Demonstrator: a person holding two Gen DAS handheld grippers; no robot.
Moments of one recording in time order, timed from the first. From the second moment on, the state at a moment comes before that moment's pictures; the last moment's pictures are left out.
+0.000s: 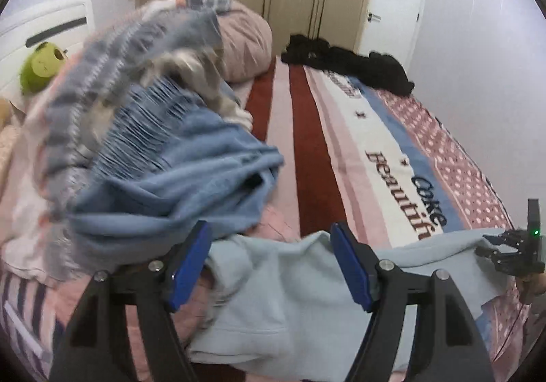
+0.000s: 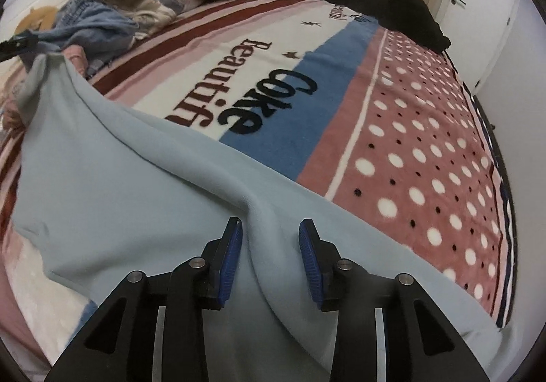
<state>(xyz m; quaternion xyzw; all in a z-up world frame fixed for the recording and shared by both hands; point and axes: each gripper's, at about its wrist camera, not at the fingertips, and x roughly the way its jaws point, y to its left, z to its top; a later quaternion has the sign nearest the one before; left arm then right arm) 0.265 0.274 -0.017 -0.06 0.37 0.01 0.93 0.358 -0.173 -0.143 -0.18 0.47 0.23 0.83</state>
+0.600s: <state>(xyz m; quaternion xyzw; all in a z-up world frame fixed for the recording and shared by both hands) 0.207 0.239 -0.124 0.10 0.45 0.09 0.88 0.342 -0.163 -0.149 -0.18 0.48 0.24 0.82</state>
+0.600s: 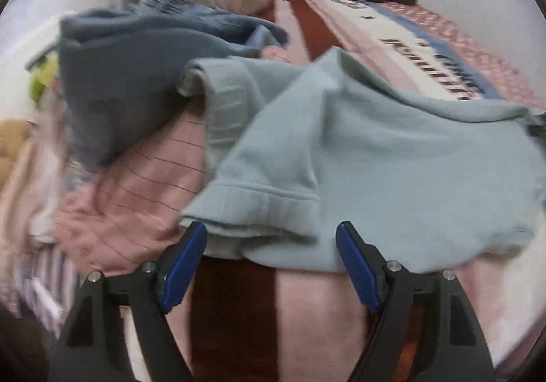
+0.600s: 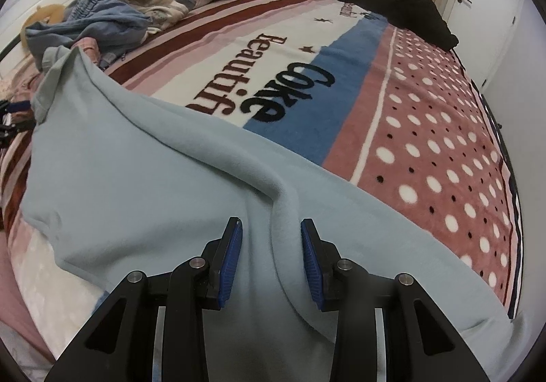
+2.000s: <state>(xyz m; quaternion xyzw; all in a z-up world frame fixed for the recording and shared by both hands) 0.239 0.233 -0.043 0.02 0.36 0.11 0.93 0.348 -0.165 -0.153 -0.17 0.48 0.24 0.83</state>
